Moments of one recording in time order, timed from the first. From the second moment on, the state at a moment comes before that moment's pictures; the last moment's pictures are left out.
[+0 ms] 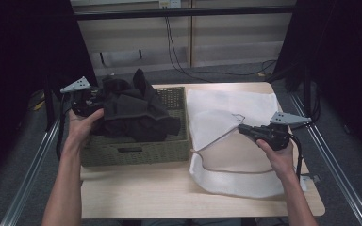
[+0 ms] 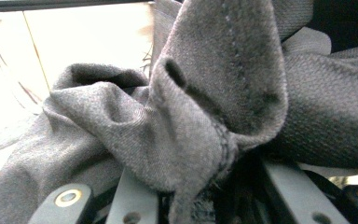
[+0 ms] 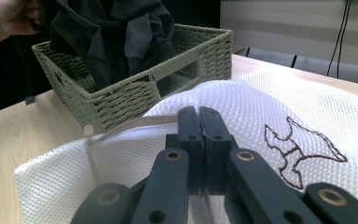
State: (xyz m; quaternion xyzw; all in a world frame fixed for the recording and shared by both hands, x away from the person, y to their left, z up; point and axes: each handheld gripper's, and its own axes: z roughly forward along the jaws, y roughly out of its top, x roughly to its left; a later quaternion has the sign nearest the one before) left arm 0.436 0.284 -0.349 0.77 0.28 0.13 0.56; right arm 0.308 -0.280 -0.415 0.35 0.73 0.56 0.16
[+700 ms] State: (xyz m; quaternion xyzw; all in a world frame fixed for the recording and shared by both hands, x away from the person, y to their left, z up) left arm 0.423 0.293 -0.303 0.73 0.27 0.16 0.61; right arm 0.308 -0.282 -0.415 0.35 0.72 0.57 0.16
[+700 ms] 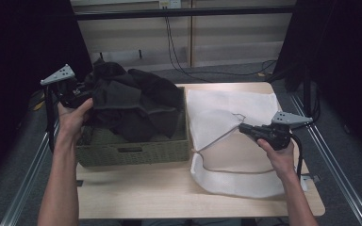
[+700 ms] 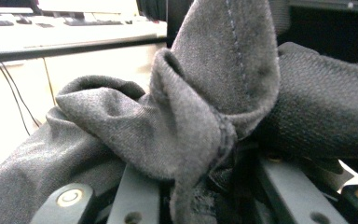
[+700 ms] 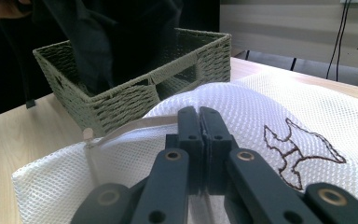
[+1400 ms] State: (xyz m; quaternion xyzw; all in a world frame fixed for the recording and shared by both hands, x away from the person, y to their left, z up) left arm 0.409 0.290 -0.252 0.70 0.25 0.19 0.64; right arm 0.306 -0.283 -0.412 0.35 0.72 0.57 0.17
